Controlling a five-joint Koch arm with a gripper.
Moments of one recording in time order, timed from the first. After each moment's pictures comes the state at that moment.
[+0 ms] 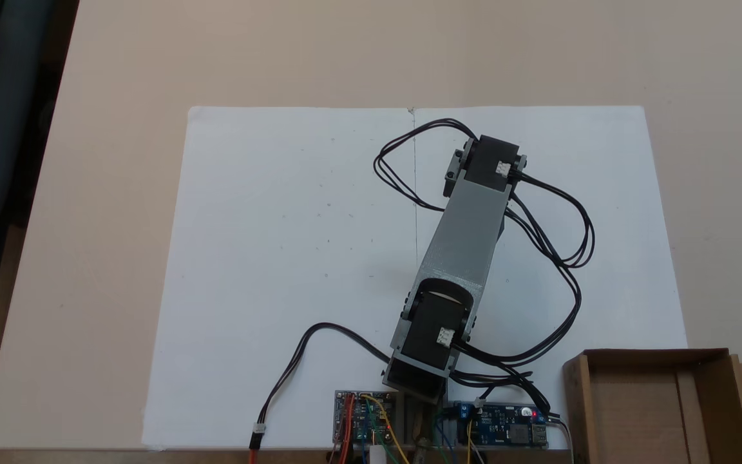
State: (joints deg) arm 20.0 101.1 105.3 61.8 -17.4
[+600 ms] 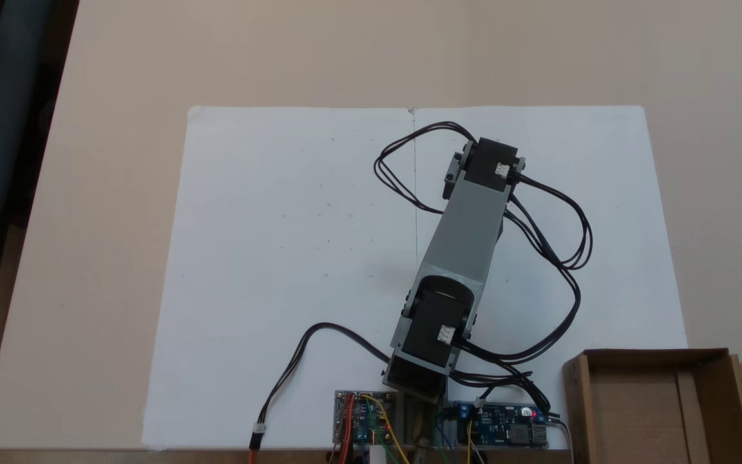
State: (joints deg) arm 20.0 100.7 107.3 60.5 -17.4
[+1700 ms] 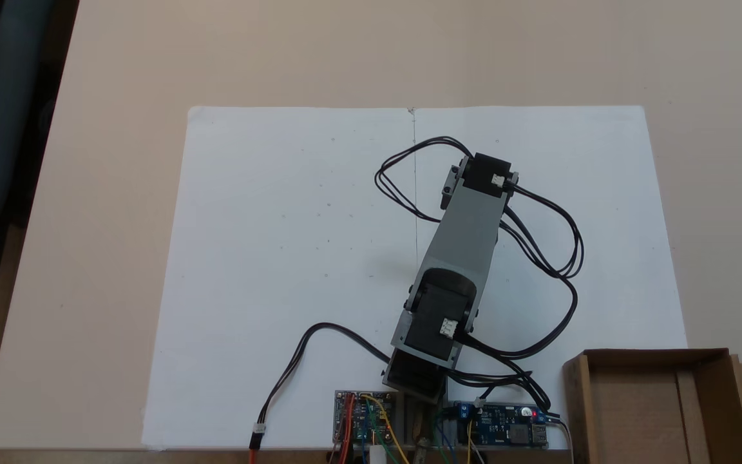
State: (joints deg) arm 20.0 98.8 117.1 47.7 -17.1
